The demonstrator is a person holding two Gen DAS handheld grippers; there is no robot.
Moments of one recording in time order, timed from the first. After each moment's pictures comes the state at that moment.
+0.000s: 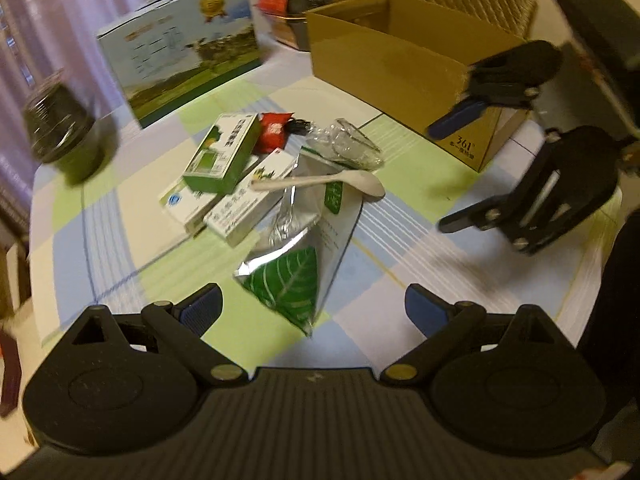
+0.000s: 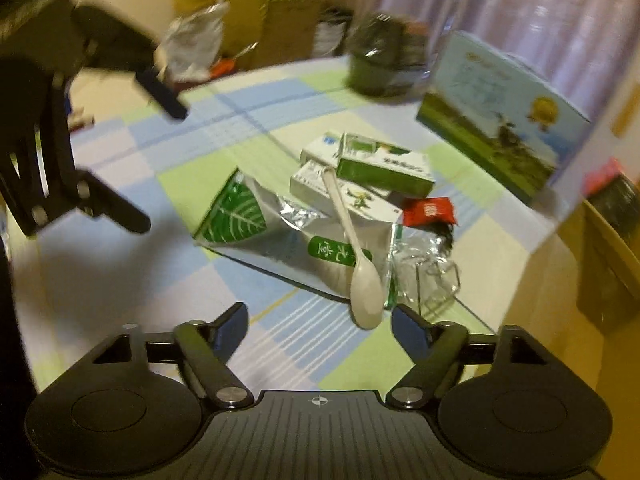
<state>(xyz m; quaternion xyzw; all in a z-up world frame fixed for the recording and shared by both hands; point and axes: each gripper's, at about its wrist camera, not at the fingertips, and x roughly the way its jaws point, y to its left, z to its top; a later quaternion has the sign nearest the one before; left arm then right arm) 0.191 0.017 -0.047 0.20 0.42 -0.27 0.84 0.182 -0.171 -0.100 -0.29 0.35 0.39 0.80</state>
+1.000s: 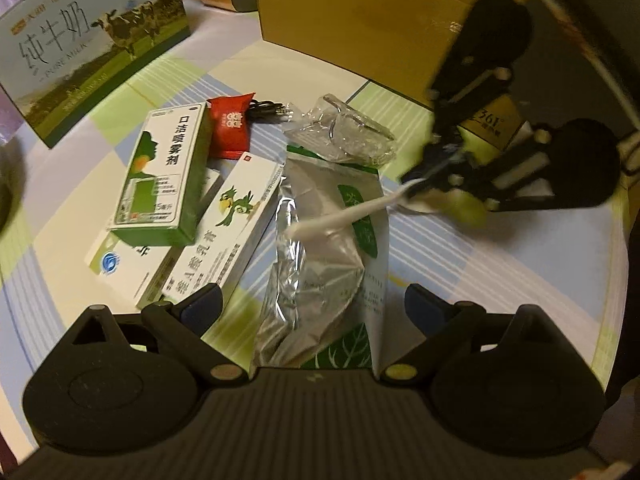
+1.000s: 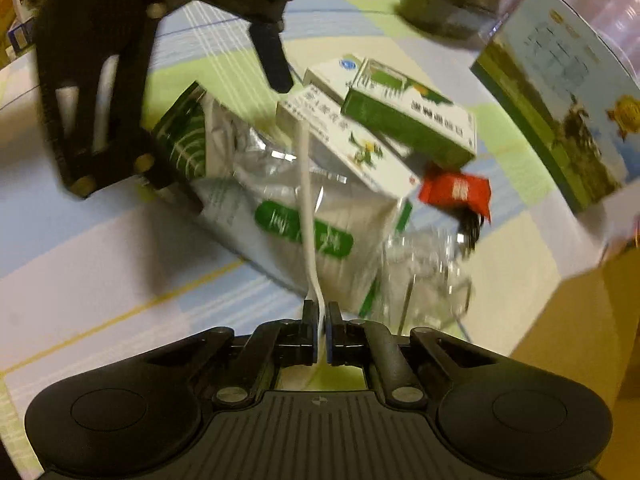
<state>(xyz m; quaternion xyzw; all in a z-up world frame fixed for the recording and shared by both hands) 0.305 -0.011 -0.108 0.24 0.47 -0.37 0.77 0.260 -0.142 -0.145 -0.40 0.41 0.41 0.71</state>
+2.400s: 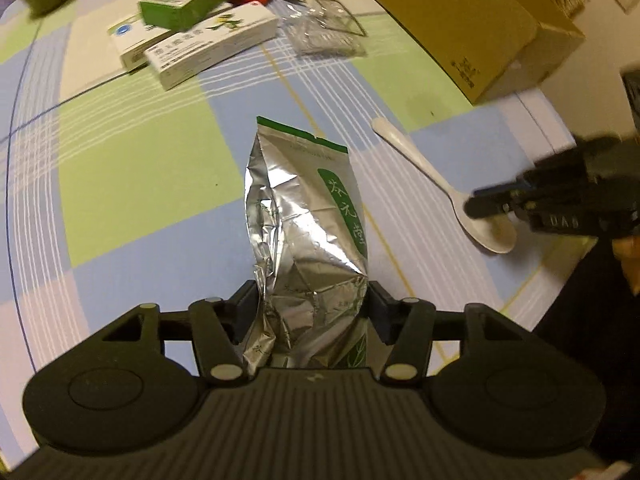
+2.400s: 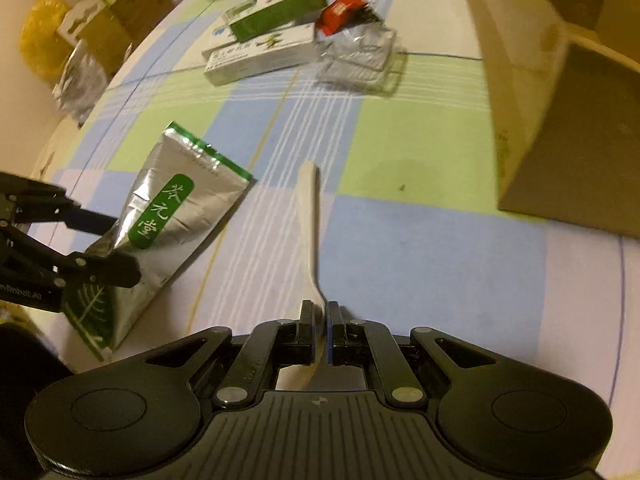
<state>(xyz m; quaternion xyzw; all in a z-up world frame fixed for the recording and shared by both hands) 0.171 0.008 -0.119 0.06 0.58 -0.23 0.78 0.156 -0.240 -0.143 -0.03 0.56 0.24 0.79</state>
